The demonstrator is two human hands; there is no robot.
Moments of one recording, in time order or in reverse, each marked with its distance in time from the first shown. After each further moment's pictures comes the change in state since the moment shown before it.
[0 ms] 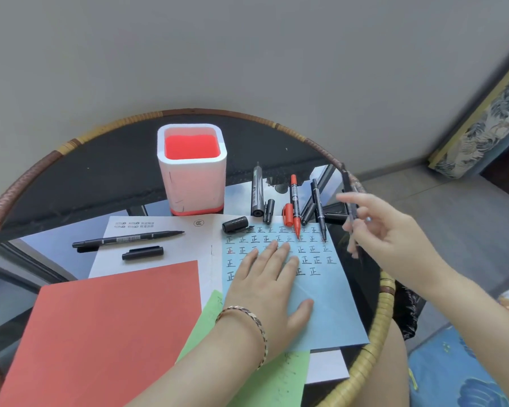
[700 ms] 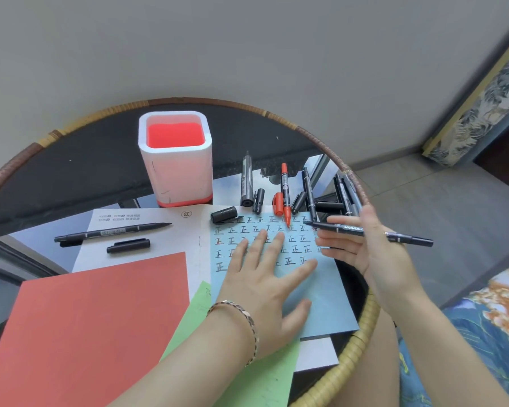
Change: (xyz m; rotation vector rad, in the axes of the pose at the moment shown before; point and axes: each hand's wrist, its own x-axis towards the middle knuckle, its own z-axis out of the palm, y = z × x) left_hand -0.006 0.007 0.003 0.048 0.050 0.075; right_hand -0.020 -0.001 0.032 0.730 0.225 0.392
